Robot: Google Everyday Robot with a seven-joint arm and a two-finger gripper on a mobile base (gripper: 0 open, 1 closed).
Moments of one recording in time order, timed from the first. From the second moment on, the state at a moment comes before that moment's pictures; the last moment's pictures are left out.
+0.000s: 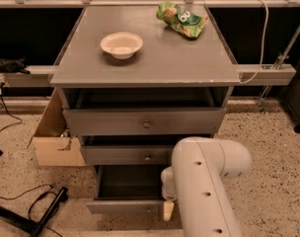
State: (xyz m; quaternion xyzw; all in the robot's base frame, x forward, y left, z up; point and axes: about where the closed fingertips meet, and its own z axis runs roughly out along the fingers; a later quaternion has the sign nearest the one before) arm 0.549 -0.098 0.129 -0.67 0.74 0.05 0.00
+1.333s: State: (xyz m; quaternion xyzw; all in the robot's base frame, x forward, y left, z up) arm 0.505 -0.064 0.138 -0.65 0.75 0.08 0.00
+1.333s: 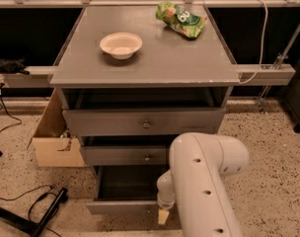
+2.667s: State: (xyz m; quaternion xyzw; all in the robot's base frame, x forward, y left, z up) arm 0.509 -0.055 0.146 -0.64 0.76 0.12 -0.02
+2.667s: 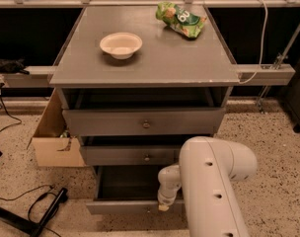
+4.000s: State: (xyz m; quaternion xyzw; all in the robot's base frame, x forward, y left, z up) arm 0.510 -0.056 0.153 -0.63 0.76 0.13 -0.01
